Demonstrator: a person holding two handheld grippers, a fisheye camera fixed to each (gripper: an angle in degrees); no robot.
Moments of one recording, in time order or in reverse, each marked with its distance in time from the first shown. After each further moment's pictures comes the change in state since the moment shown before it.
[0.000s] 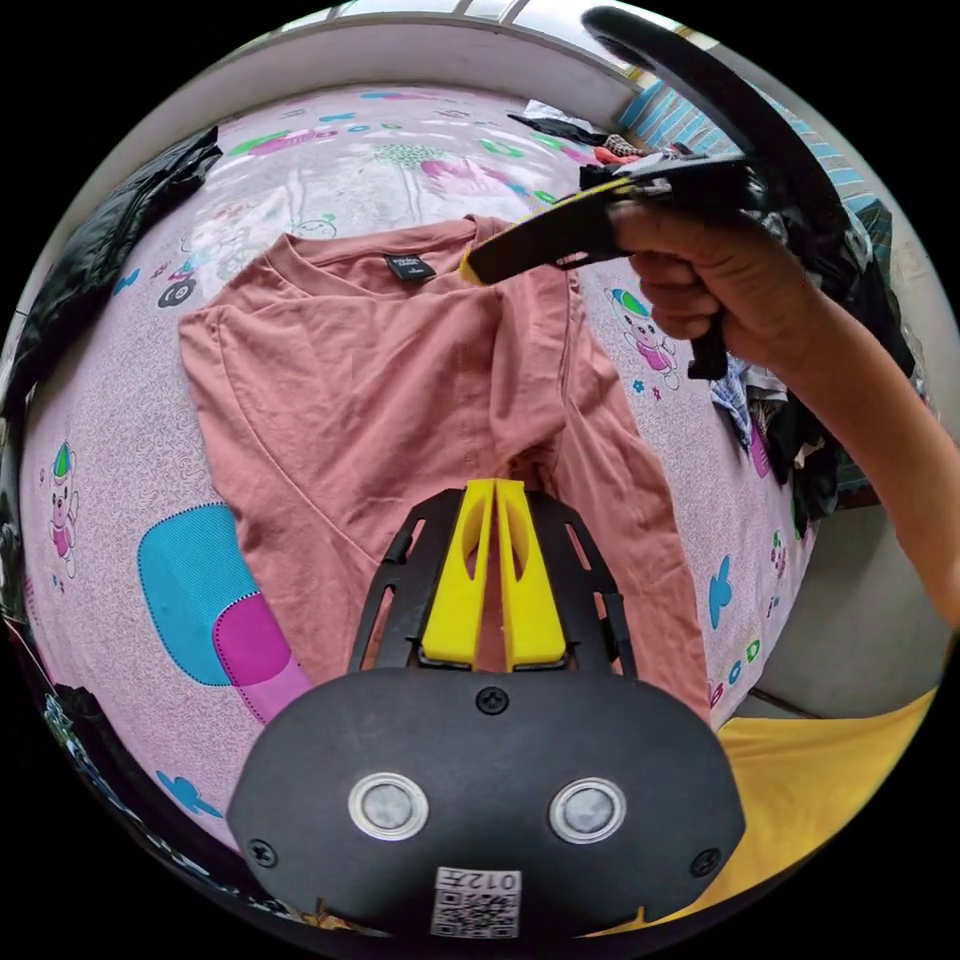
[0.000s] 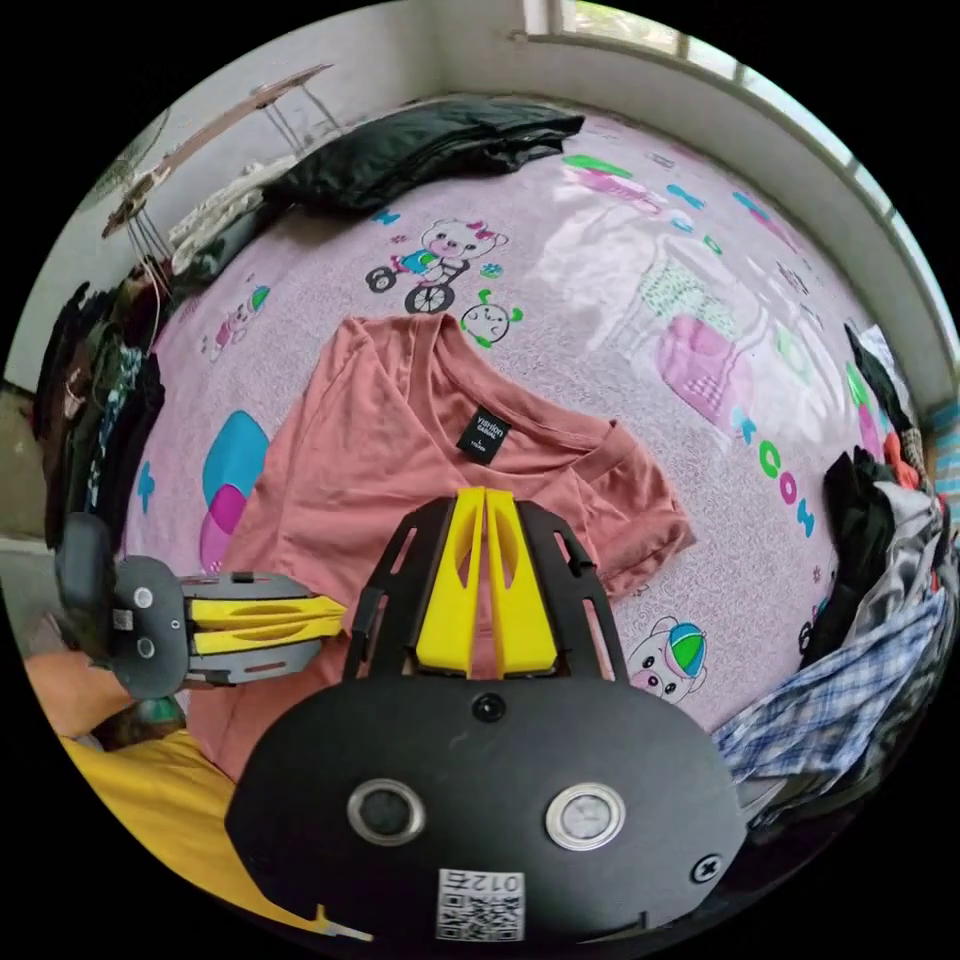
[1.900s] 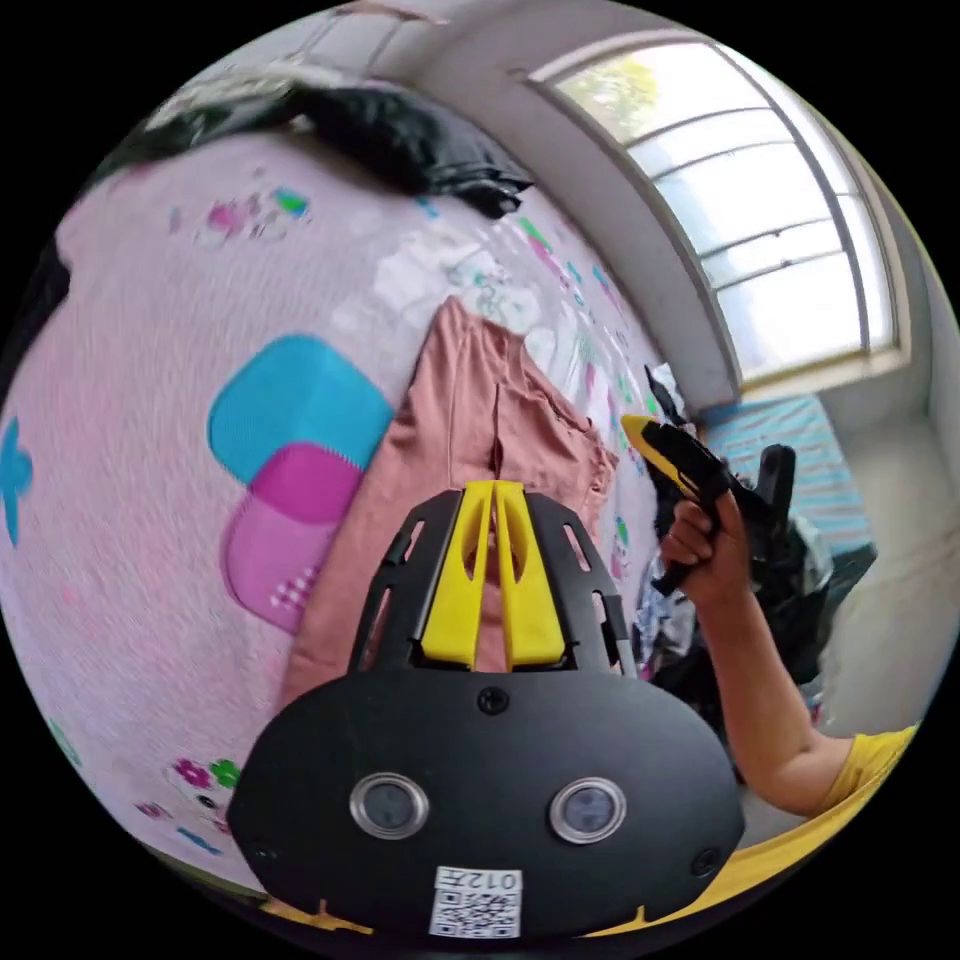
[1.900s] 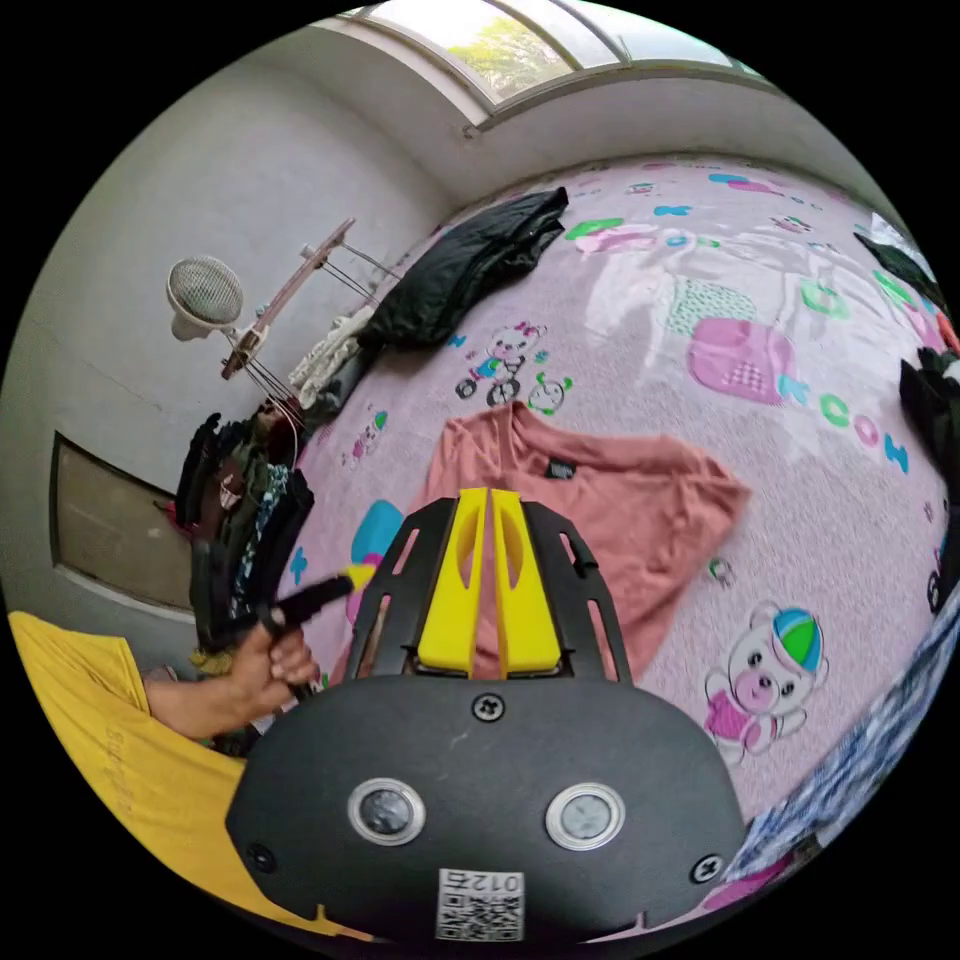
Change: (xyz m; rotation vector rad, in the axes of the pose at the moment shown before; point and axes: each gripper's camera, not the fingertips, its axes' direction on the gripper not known) left arm -0.143 0.043 -0.168 0.482 0.188 -0.704; right arm 0.082 0.062 -0.098 0.296 -0.451 0.159
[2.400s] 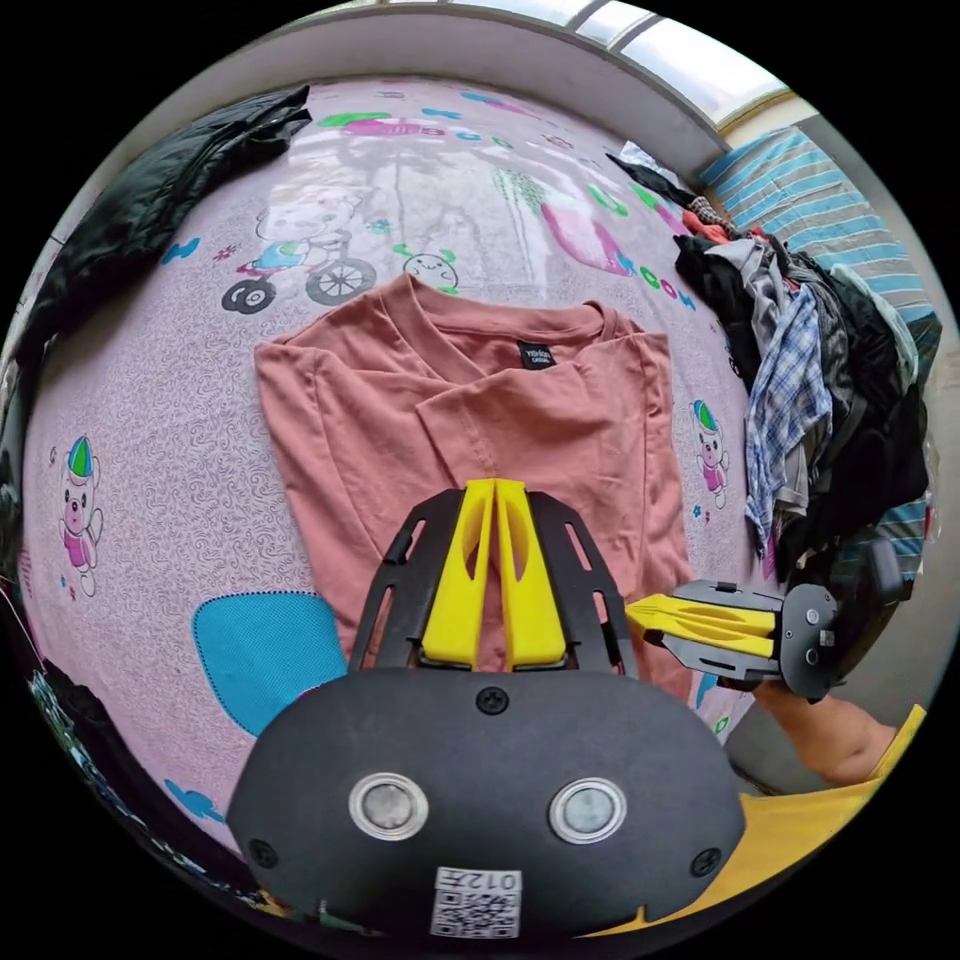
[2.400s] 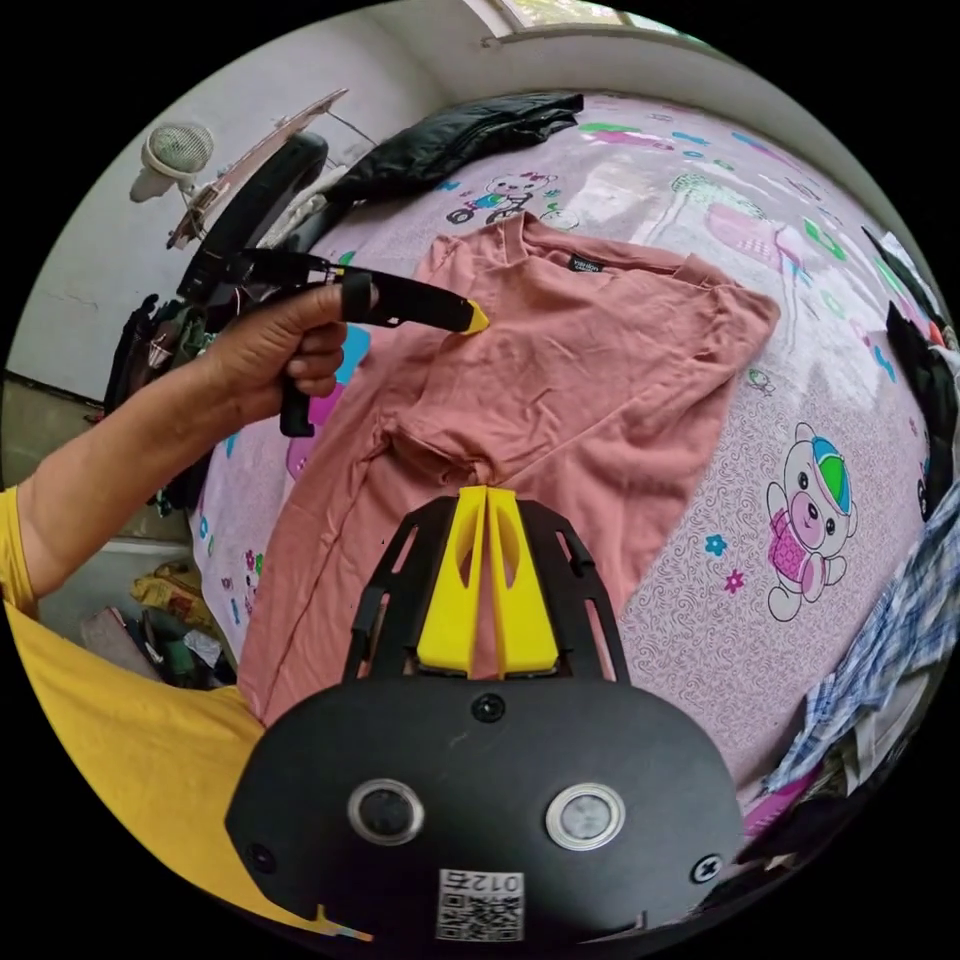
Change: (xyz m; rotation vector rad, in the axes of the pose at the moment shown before) left arm 0.113 -0.090 0.147 -0.418 -0.222 0.514; right arm -0.041 0.094 0.053 -0.265 0.208 -0.063
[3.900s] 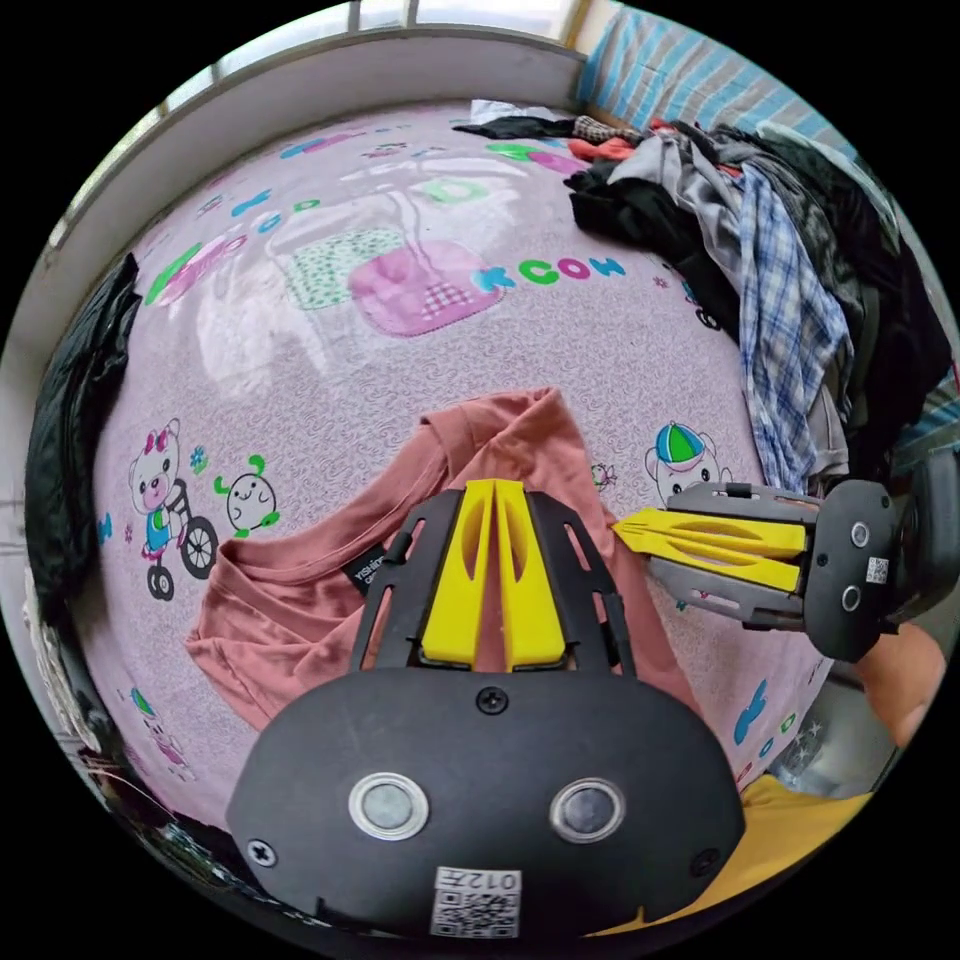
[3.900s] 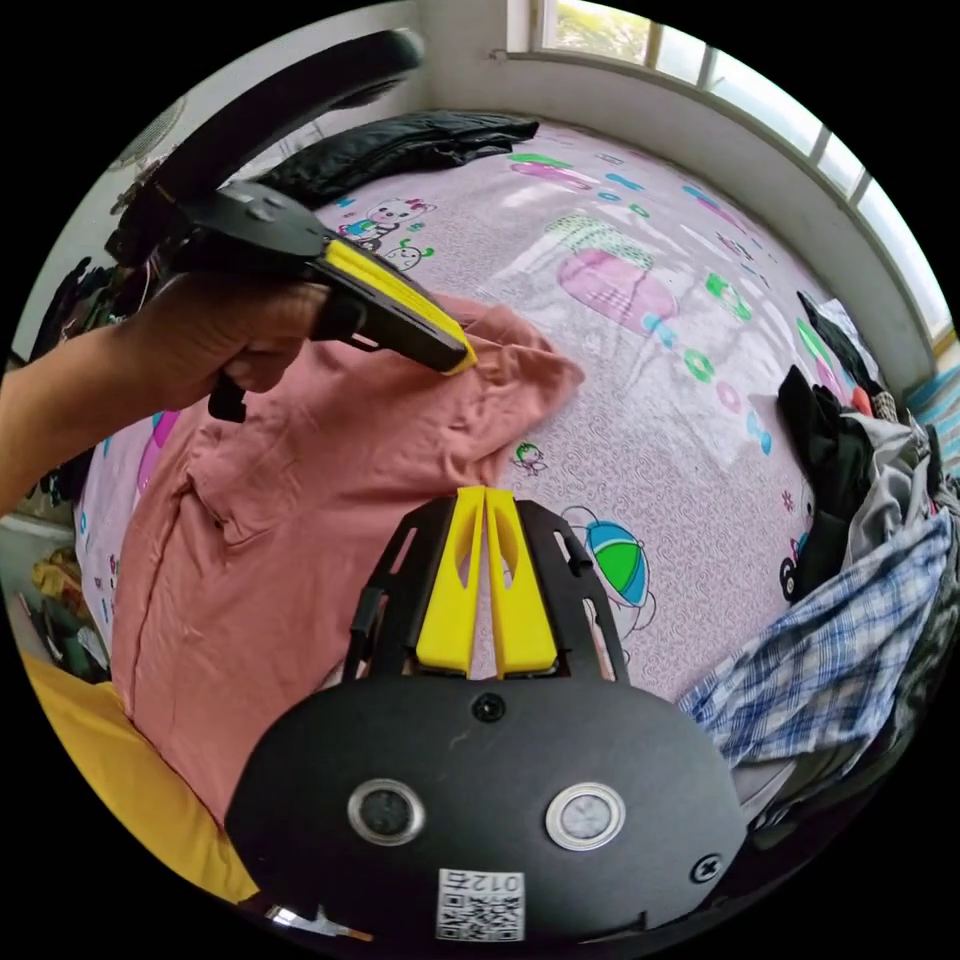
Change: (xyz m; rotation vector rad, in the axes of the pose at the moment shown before) left arm 0.202 -0.185 0.129 -0.003 -0.151 0.354; right arm 0.052 -0.030 0.000 0.040 0.334 -0.086
